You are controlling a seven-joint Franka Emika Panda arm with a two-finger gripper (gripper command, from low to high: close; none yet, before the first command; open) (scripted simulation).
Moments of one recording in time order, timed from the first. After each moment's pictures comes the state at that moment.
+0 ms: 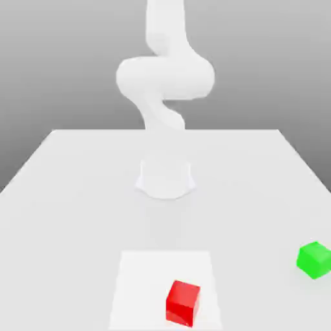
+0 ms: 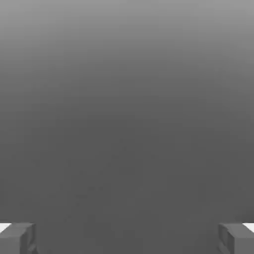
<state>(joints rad) -0.01 -0.71 0.02 -2.32 0.00 2.34 0.84</state>
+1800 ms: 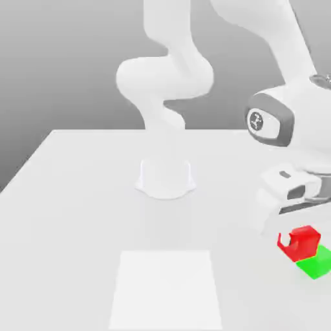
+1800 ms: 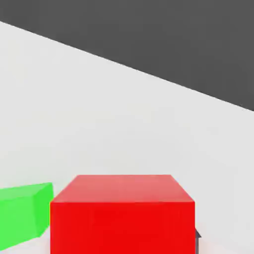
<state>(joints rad) 0.25 0.12 0.46 -2.50 -0.10 2.61 1.00</state>
